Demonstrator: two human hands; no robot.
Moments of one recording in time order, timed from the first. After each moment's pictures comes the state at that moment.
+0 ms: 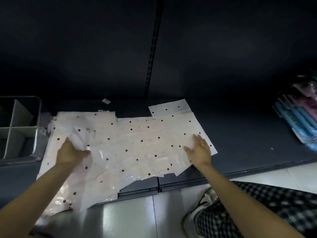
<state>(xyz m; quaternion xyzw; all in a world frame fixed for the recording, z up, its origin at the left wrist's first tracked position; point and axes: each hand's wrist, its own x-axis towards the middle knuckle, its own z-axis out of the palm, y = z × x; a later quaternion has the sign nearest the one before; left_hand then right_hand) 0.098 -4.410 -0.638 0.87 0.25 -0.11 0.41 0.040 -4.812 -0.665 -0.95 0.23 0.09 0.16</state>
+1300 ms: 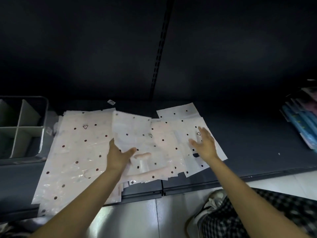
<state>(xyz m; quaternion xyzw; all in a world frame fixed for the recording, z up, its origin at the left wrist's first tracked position) 0.071 -4.516 -0.632 0.73 0.18 -0.12 0.64 0.063 -4.812 -0.628 -0.92 0.23 0.05 0.32</state>
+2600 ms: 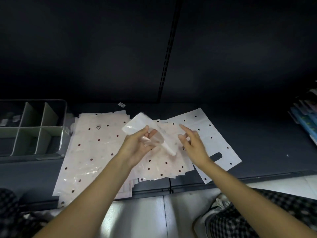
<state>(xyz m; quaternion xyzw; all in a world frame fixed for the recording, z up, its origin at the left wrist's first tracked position) 0.078 -4.523 -0.565 0.36 0.16 -0.26 0.88 0.047 -4.732 -0.584 -0.89 0.09 0.03 0.45</state>
